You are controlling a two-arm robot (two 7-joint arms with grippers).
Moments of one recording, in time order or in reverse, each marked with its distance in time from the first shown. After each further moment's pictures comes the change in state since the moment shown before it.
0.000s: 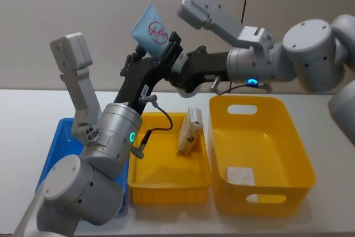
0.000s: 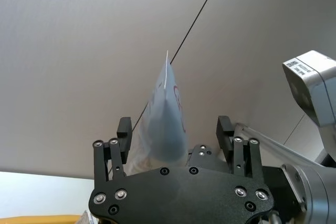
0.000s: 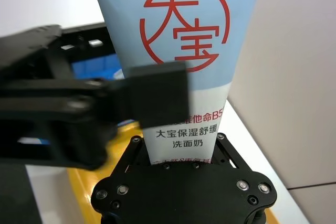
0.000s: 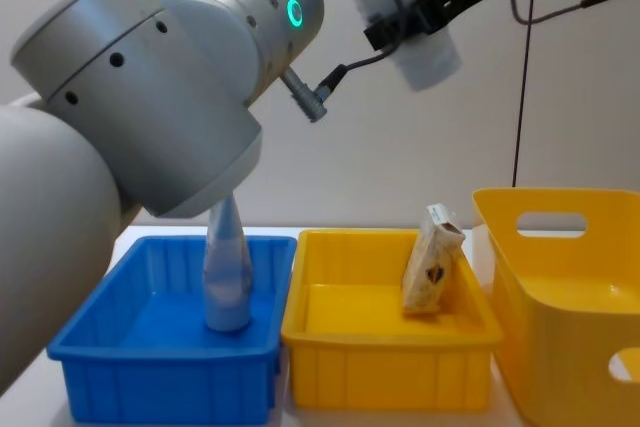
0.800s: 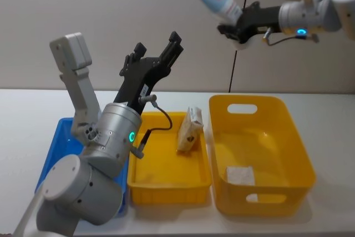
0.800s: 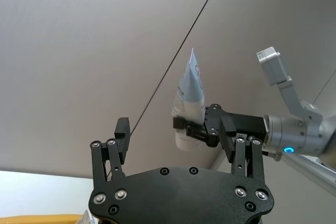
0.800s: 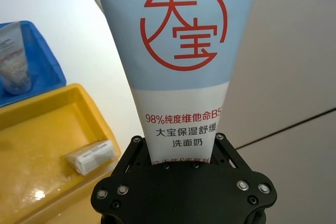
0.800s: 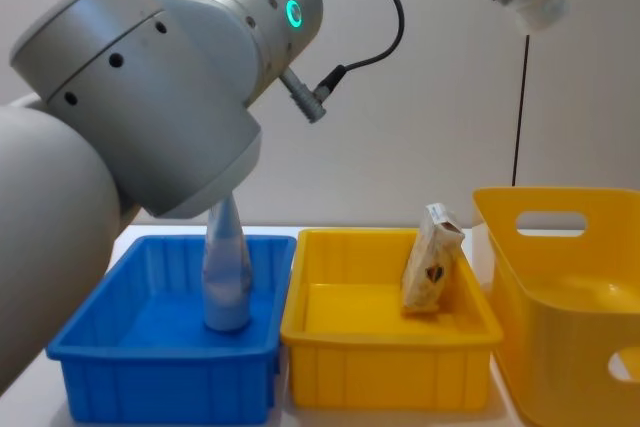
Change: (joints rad) left arm 0.000 0.000 -0.001 0.001 0.000 0.000 0.001; right arm 0.325 -0.061 -0.010 0.647 -0.065 -0.347 0.098
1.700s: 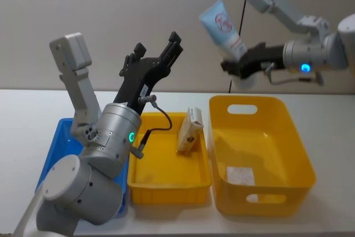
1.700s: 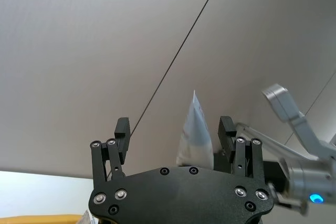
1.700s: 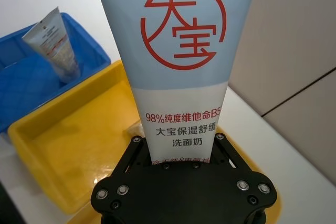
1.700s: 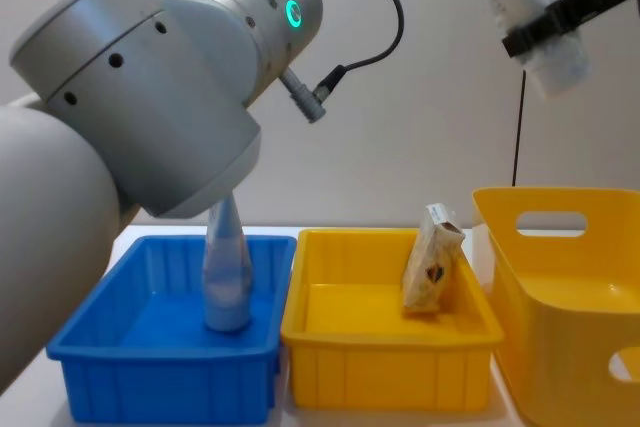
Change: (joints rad) left arm 0.000 0.000 0.000 0.000 0.000 0.000 0.000; right arm -0.265 0.112 0.125 -0.418 0.087 0.397 -0.055
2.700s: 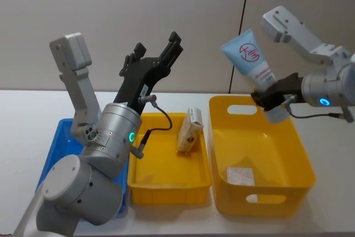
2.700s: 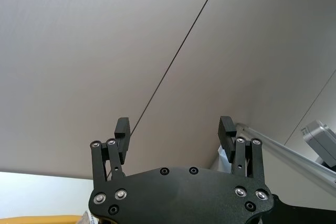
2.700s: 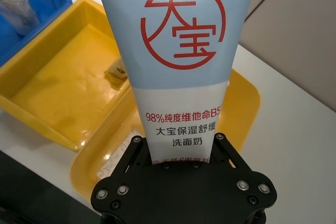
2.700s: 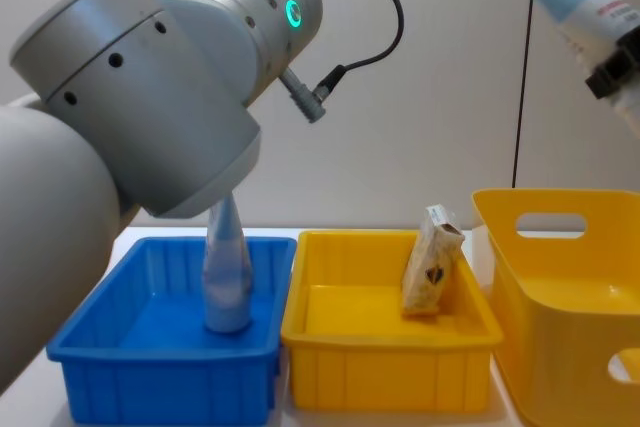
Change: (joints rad) left arm 0.000 0.000 0.000 0.000 0.000 0.000 0.000; right arm -0.290 0.104 0.115 -0.562 -0.034 0.508 -0.289
